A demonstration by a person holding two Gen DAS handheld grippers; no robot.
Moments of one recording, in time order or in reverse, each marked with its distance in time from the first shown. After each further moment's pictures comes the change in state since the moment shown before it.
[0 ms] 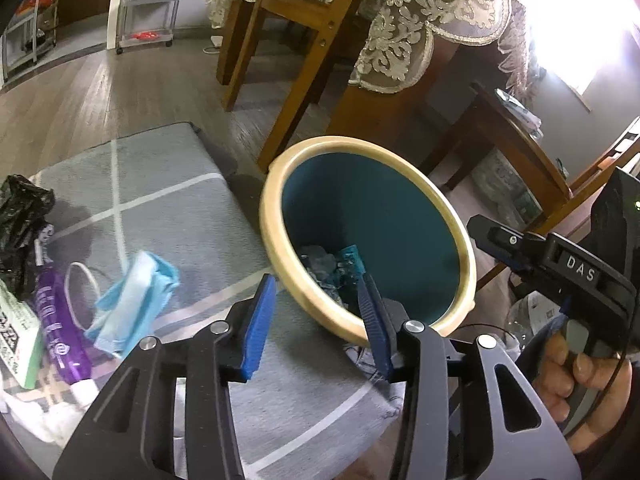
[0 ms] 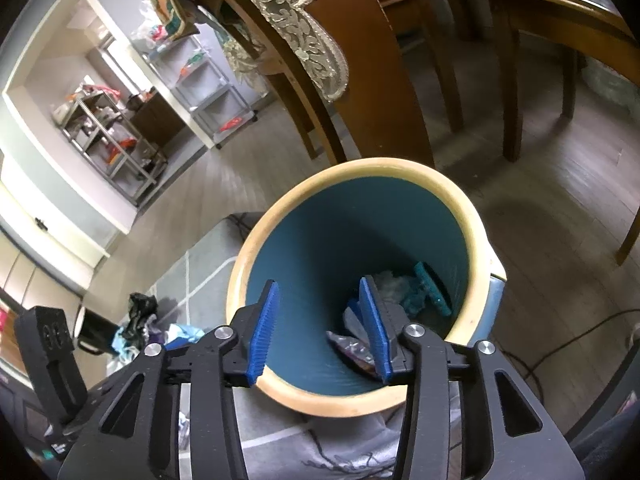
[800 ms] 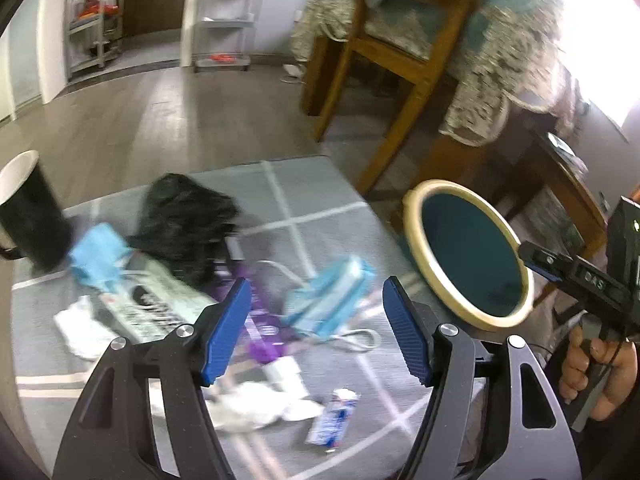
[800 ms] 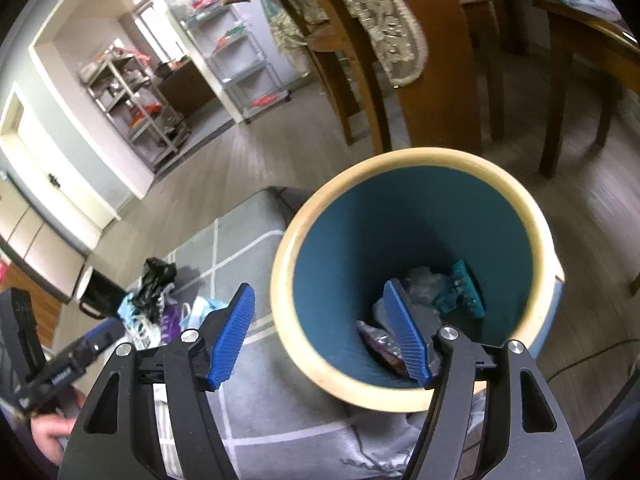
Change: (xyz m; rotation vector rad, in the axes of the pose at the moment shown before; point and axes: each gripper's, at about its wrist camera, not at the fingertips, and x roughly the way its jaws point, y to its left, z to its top) left arm -0.098 0.105 -0.015 -0.083 -0.111 0.208; right arm 0.019 0.054 -0.018 -0.144 0.048 0.048
